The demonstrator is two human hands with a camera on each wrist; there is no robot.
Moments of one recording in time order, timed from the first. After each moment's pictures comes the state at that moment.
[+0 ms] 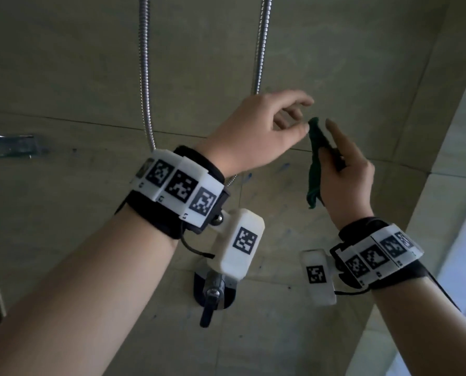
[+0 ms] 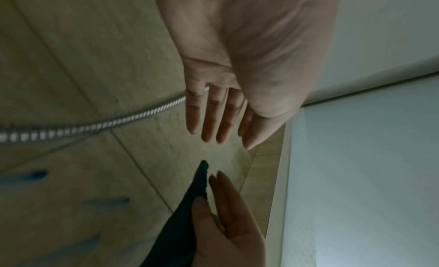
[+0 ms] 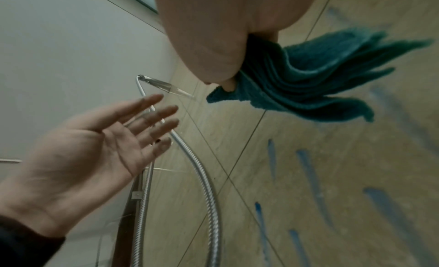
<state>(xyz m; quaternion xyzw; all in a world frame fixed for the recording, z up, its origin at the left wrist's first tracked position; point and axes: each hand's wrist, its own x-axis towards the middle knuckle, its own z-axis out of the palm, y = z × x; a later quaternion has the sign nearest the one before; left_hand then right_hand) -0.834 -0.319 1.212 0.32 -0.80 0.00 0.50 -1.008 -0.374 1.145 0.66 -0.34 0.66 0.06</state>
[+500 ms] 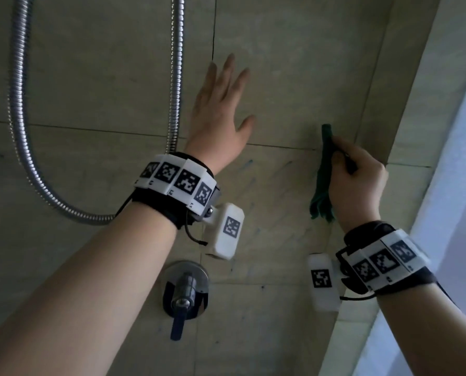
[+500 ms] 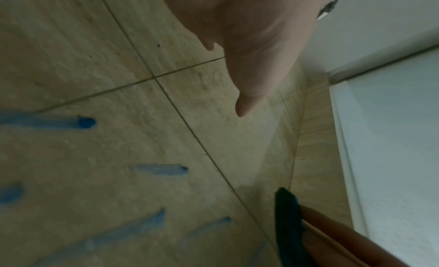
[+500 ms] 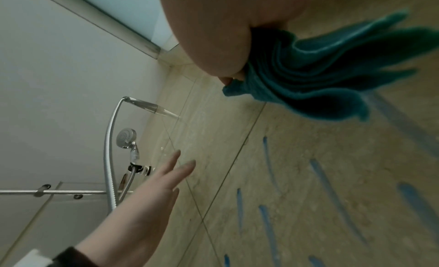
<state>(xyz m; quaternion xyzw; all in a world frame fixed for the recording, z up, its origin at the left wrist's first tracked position) -0.855 -0.393 1.199 0.42 -0.74 0.18 0.50 -1.071 -0.371 1.142 0.57 -0.45 0.68 0.09</state>
